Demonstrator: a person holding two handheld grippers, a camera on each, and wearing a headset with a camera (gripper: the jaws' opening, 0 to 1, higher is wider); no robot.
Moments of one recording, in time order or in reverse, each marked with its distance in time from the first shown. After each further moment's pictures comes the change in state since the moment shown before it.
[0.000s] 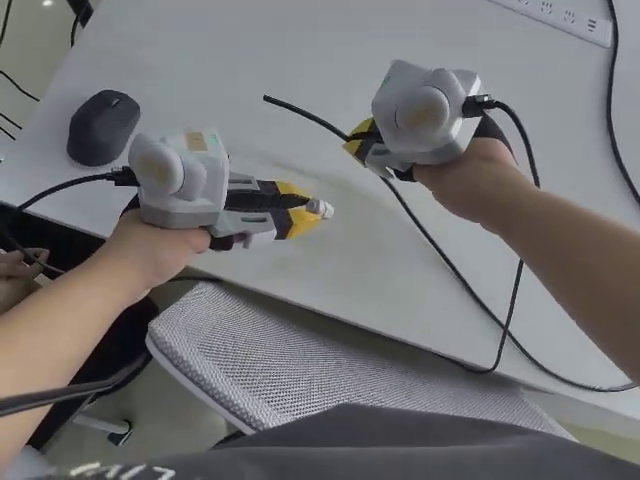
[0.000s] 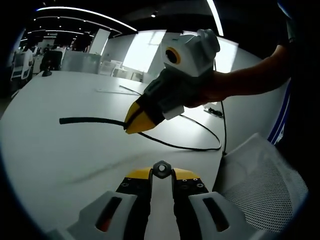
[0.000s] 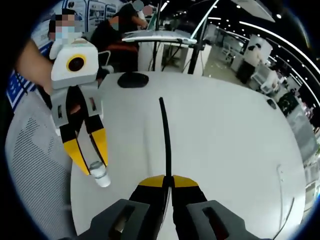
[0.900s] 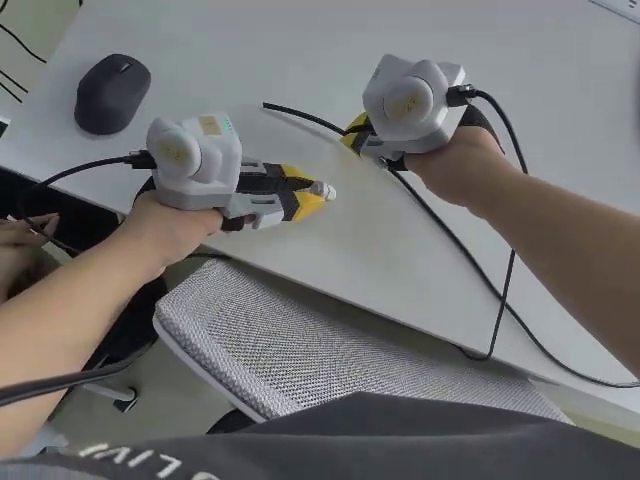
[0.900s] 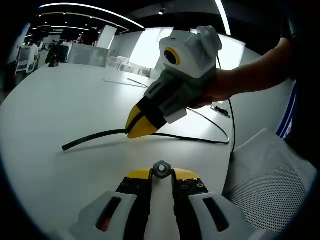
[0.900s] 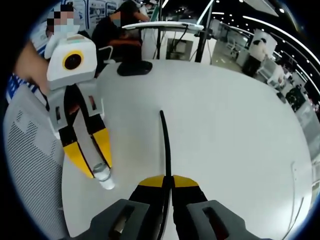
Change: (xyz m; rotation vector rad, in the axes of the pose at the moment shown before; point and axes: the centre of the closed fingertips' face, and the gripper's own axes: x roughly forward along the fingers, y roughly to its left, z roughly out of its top) left arm 0.008 0.021 -0.030 -0.038 0.020 0.045; right arm 0.037 0.008 -0.014 0.014 0.034 0.052
